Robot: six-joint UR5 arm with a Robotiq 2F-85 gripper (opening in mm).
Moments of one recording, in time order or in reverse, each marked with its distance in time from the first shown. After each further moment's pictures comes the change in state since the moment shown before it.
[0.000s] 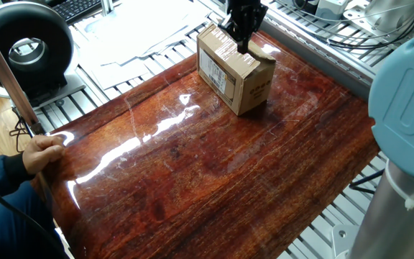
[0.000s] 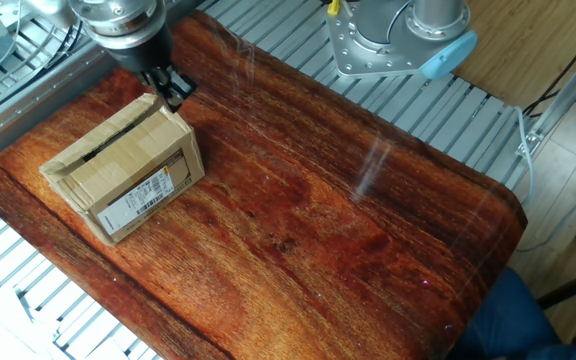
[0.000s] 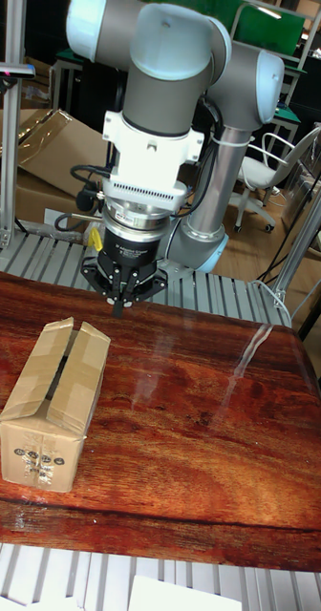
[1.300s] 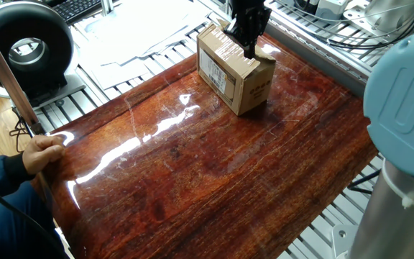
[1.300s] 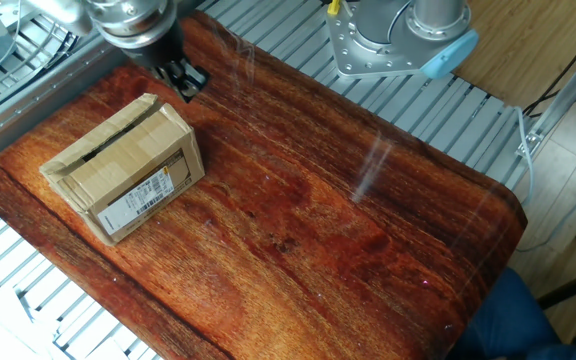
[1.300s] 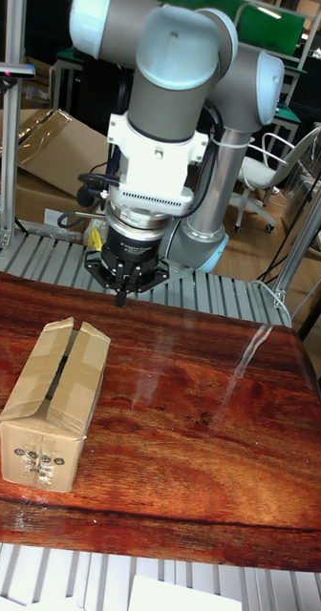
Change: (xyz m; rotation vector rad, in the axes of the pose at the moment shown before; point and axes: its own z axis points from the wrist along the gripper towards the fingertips) arm 0.026 -0.002 0.000 0.022 0.096 -0.050
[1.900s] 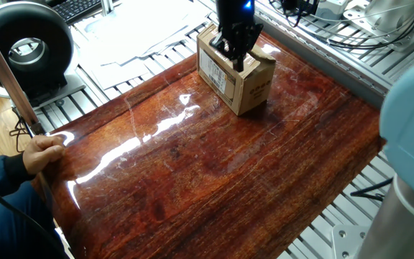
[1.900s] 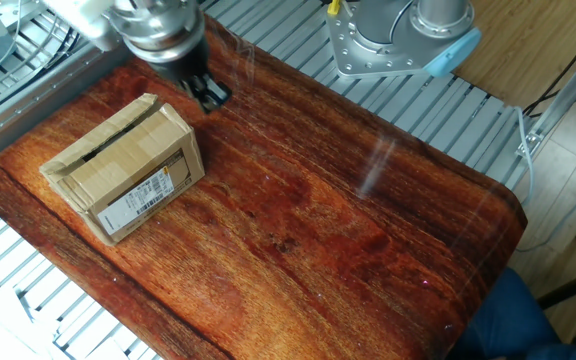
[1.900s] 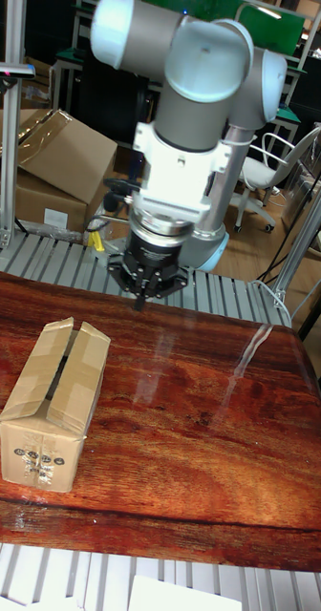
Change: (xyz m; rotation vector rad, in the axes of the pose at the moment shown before) arm 0.003 0.028 0.006 -0.005 -0.005 0.090
